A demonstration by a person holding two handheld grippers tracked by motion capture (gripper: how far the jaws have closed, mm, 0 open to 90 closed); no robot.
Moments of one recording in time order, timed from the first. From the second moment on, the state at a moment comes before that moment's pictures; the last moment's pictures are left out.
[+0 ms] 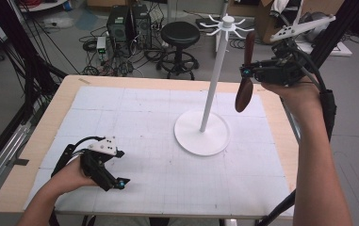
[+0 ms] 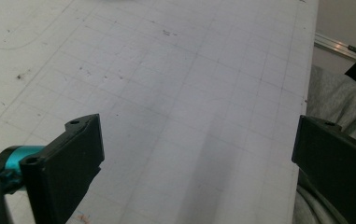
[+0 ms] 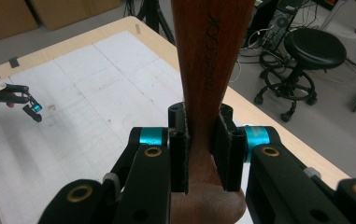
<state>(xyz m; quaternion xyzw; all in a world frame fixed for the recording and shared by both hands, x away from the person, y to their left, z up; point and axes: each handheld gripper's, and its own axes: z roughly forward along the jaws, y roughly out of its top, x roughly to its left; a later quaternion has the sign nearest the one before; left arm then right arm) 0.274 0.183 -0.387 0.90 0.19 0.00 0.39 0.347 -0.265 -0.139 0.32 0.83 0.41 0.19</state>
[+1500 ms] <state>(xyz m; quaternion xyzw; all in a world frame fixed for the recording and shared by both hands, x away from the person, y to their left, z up) 0.274 0.186 -0.387 0.90 0.19 0.00 0.39 0.357 -0.269 -0.154 0.34 0.81 0.44 0.17</state>
